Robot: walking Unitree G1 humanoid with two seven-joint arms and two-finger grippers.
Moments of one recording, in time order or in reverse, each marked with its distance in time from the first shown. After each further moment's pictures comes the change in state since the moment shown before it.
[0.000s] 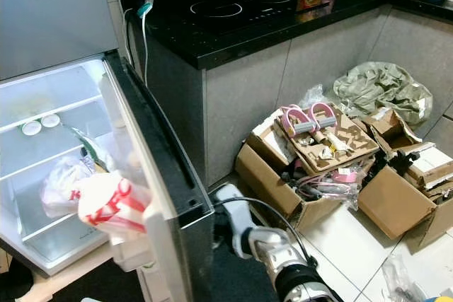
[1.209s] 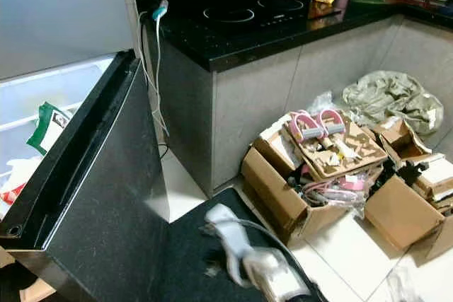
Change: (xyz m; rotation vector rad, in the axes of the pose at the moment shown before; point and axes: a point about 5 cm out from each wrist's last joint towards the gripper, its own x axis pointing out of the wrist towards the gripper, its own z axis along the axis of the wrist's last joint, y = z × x) left arm -0.009 0.009 -0.031 -0.853 -0.017 0.518; right arm -0.044 -0.020 -0.118 0.221 0.267 -0.468
